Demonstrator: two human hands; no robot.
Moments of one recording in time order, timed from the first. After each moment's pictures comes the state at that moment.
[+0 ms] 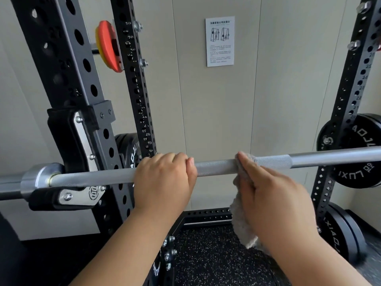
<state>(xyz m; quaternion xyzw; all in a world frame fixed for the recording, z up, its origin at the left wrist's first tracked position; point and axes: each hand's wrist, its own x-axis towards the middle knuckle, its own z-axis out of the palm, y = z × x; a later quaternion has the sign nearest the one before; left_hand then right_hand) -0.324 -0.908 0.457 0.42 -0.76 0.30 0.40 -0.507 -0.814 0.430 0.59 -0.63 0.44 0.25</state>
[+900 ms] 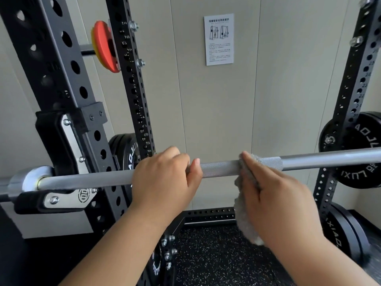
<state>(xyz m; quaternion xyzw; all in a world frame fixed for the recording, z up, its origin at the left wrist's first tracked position) -0.345 -0.901 0.469 0.42 -0.79 0.24 0.38 -0.537 -0.812 0.429 0.60 -0.61 0.48 0.23</state>
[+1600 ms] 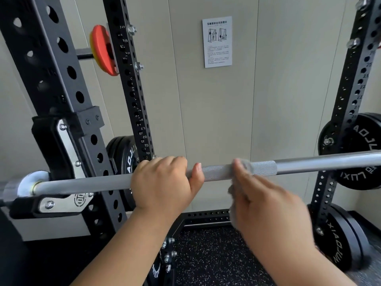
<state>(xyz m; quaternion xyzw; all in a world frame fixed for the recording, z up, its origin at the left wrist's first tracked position) -0.358 -0.907 0.461 0.42 -0.75 0.30 0.42 -0.529 -0.806 0.427 0.62 -0.60 0.43 0.26</state>
